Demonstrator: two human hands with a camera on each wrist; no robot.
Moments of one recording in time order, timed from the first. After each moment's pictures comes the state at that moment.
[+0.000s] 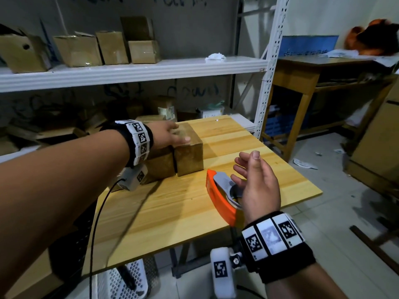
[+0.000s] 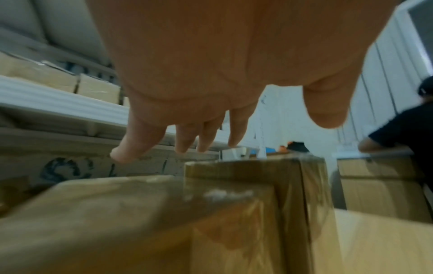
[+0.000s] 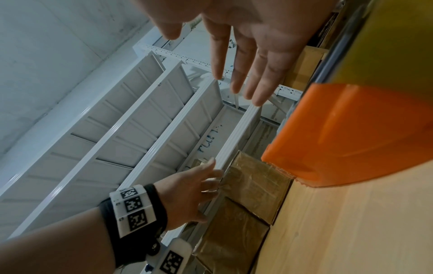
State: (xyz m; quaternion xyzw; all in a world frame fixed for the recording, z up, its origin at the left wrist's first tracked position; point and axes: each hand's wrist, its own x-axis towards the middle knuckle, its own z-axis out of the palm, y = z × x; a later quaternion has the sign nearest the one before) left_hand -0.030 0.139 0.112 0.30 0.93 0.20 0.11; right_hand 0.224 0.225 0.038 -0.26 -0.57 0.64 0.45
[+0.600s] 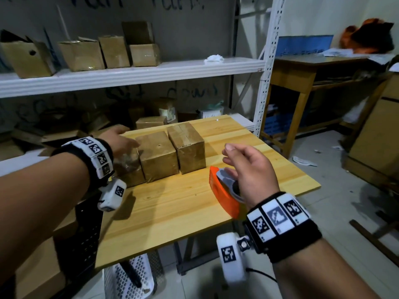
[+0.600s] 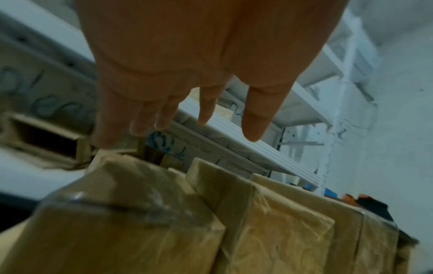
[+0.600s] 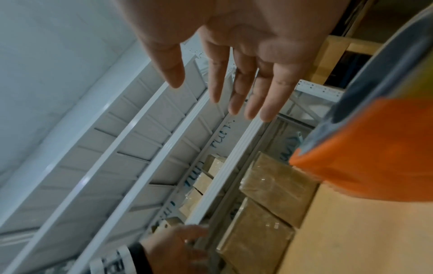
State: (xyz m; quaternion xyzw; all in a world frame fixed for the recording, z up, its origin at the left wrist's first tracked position) left_hand -0.068 0.042 0.094 0.09 0.92 0.37 0.06; right_hand 0.228 0.221 0.065 -0.23 -0.65 0.63 0.35
